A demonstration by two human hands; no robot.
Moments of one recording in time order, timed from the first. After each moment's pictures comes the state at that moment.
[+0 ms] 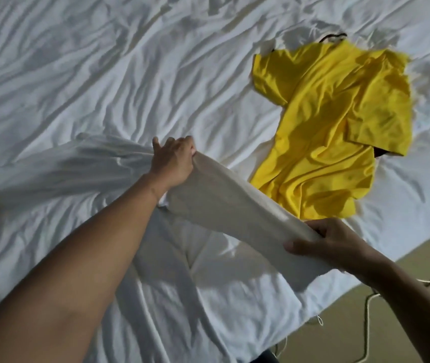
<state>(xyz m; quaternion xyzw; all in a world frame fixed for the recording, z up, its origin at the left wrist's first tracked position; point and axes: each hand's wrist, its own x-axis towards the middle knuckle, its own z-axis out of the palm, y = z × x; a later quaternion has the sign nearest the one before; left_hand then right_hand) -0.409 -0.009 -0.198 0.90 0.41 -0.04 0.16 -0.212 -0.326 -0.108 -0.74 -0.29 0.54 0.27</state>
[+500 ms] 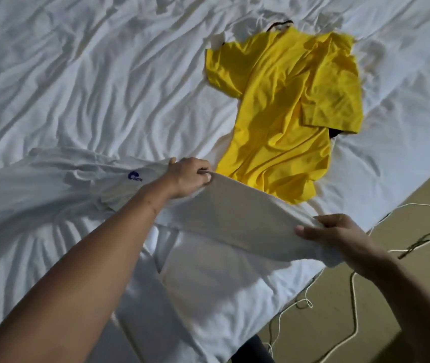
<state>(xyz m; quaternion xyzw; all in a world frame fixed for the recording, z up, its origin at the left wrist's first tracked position) -0.335 -0.079 -0.195 0.88 0.31 -0.13 0.33 -0.159 -0.400 -0.141 -0.77 -0.13 0.53 0.35</state>
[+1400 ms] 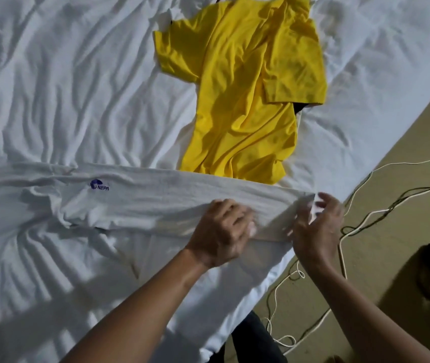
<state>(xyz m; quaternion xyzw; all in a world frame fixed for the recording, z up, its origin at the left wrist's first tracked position) -0.332 -0.260 -0.213 0.97 0.02 0.16 0.20 -0.199 -0.427 -0.206 -0.93 -0.01 0.10 0.34</state>
